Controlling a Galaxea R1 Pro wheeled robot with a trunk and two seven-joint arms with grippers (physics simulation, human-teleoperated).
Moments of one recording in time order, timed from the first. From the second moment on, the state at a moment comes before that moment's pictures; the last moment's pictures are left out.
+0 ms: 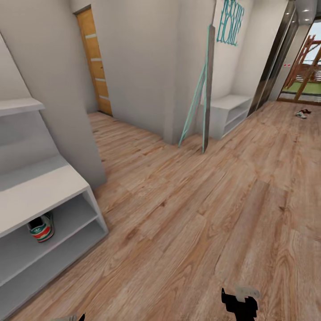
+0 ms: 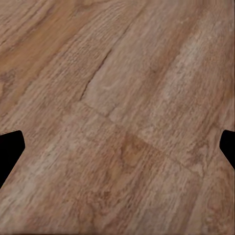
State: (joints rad) left arm -0.25 0.21 0.03 -0.21 0.31 -0.53 -0.33; right arm -0.48 -0.06 0.00 -0.05 -0.05 -0.45 -0.21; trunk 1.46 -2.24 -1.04
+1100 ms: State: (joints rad) left arm -0.25 0.21 0.03 -0.21 0.30 -0.52 -0.22; right arm -0.48 -0.06 0.00 -0.05 -0.04 -0.45 -0.21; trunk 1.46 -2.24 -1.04
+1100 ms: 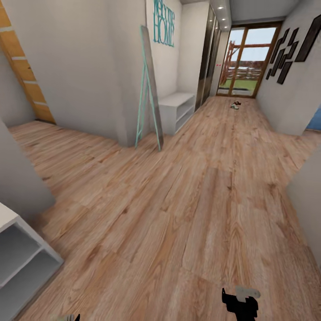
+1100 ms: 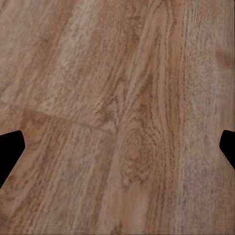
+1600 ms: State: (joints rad) left arm -0.25 0.21 0.03 -0.20 0.29 -0.52 -0.22; right arm -0.48 -0.06 0.00 -0.05 -0.04 -0.45 -0.20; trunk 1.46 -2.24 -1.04
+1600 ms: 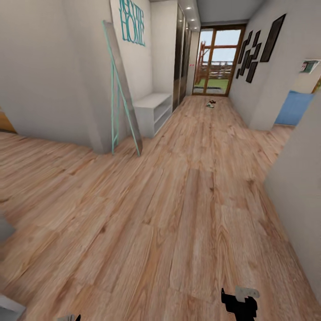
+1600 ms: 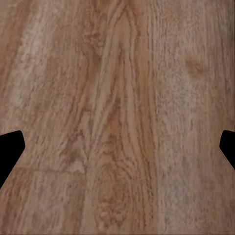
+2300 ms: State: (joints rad) left arm -0.24 0.20 0.02 -0.20 0.29 -0.52 -0.22; right arm -0.48 -0.06 0.00 -0.05 -0.04 -0.45 -0.20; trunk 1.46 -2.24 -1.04
